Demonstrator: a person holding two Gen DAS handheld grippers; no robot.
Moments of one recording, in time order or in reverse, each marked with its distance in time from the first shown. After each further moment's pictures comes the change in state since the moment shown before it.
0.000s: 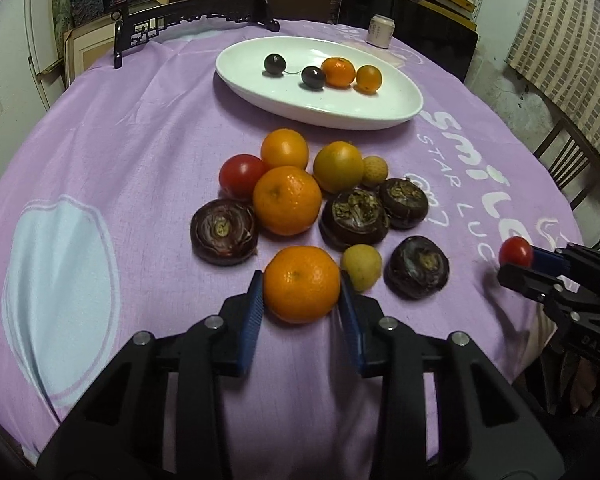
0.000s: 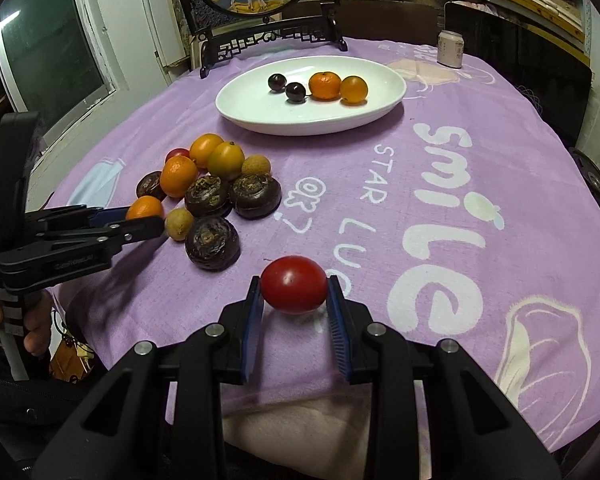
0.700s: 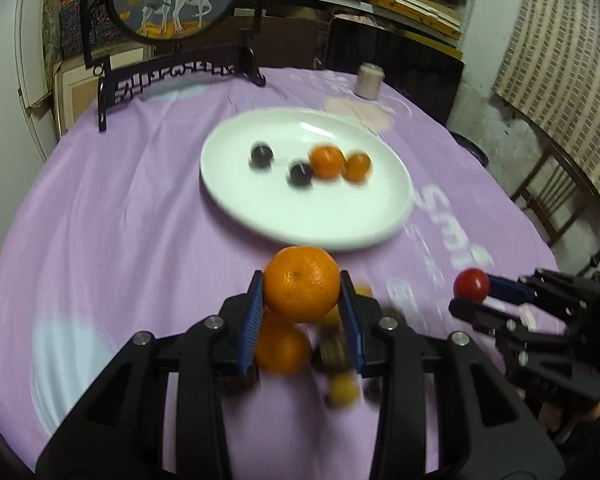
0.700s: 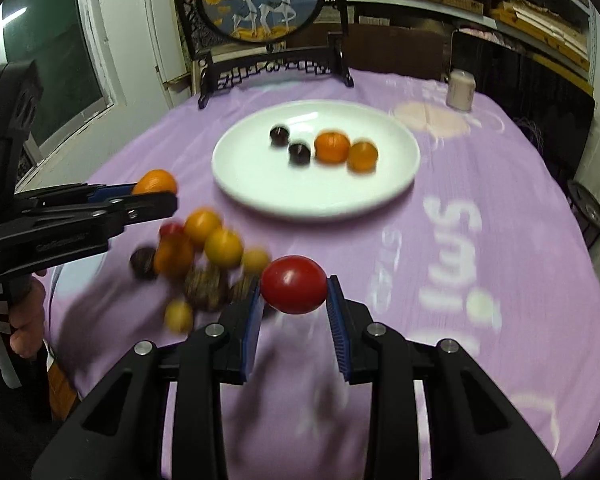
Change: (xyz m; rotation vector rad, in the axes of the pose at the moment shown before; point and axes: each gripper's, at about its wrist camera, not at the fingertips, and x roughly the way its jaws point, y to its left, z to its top) left arm -0.008 0.001 0.096 0.026 -0.110 -0.033; right arm 0.014 0.008 0.080 -0.044 -0.070 -0.032
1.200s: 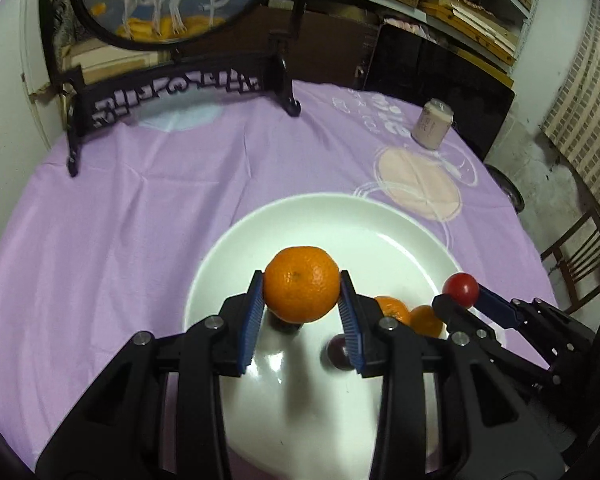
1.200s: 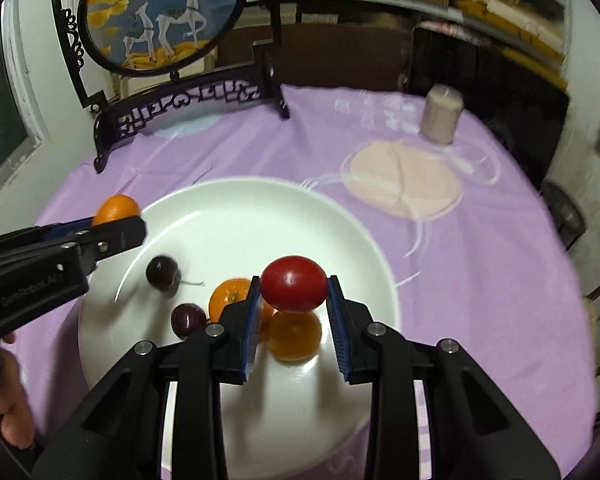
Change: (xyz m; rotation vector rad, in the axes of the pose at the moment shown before) left arm 0.125 0.030 0.139 -0.116 0.040 0.064; right arm 0.126 -0.061 0.134 0.113 0.020 -0.154
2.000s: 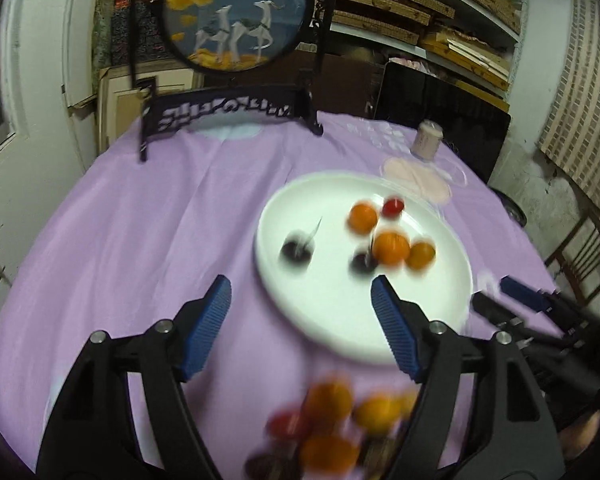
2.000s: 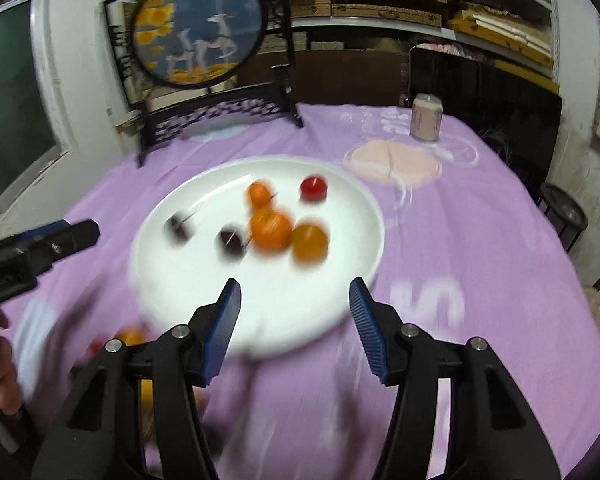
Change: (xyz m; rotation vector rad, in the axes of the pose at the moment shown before) left arm -0.111 0.024 -0.116 -0.012 -0.182 0.052; right arm -0.092 0.005 -0.094 -0.005 -0.123 0.060
